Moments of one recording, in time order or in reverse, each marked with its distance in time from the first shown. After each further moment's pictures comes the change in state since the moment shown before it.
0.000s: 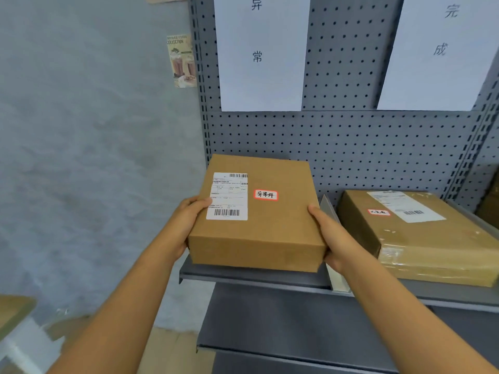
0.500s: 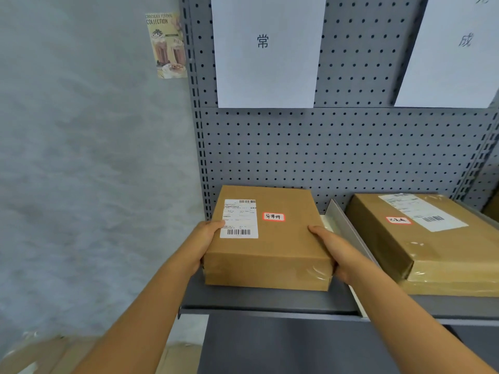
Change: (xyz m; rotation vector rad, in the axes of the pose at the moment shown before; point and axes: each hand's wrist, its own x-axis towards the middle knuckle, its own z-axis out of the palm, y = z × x) left_hand 0.094 -0.040 0.010 0.064 -0.153 -0.193; right_hand 0.073 0.020 0.012 -0.157 0.148 0.134
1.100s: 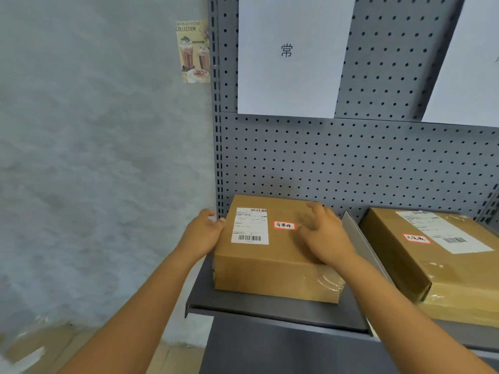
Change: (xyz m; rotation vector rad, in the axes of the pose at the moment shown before) left_hand 0.008 0.002 -0.020 0.578 0.304 0.240; right_hand -0.003 -0.032 0.034 -0.858 0.197 -0.632
